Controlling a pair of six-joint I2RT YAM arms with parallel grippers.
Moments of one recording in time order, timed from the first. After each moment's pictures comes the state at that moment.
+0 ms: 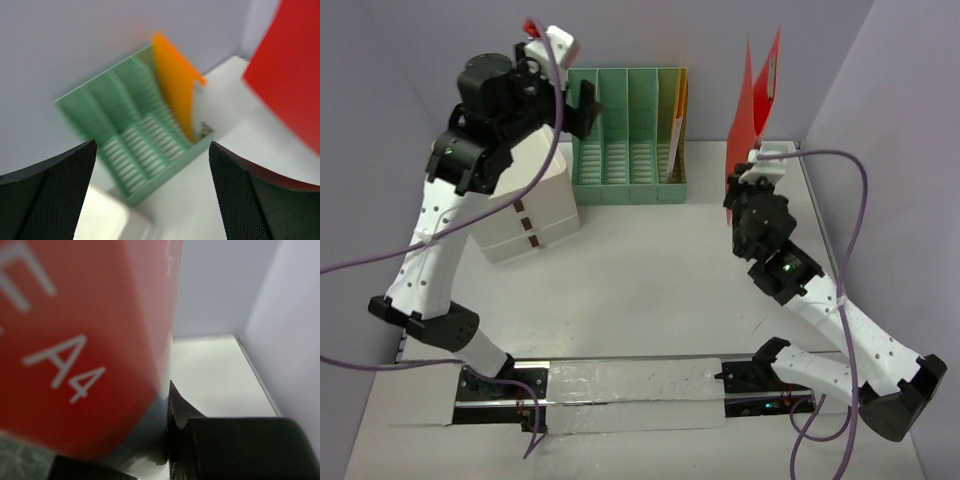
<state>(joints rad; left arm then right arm) -0.52 1.60 2.20 -0.69 0.09 0.16 0.67 0.93 0.96 0.03 0.81 -0.06</state>
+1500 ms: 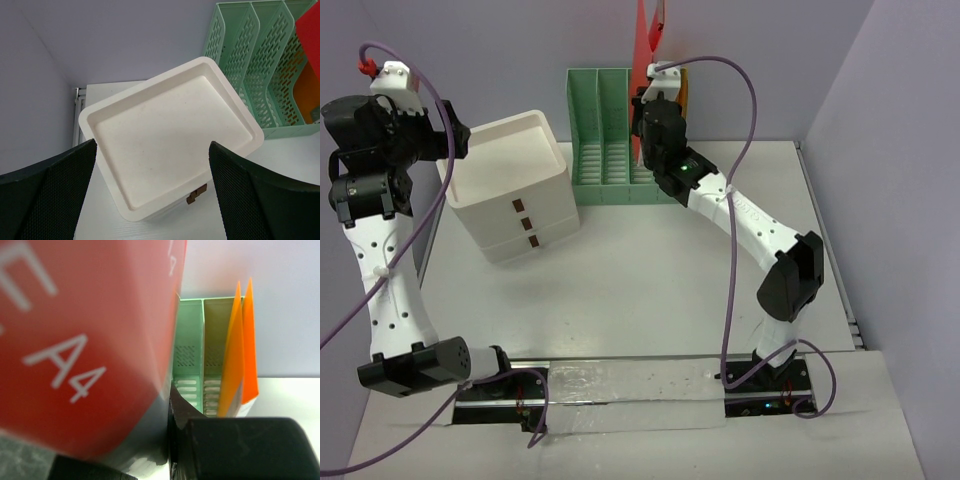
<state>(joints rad) 0.24 1.31 1.78 -0.70 0.34 0.08 0.68 1.79 1.79 0.04 0.61 0.10</state>
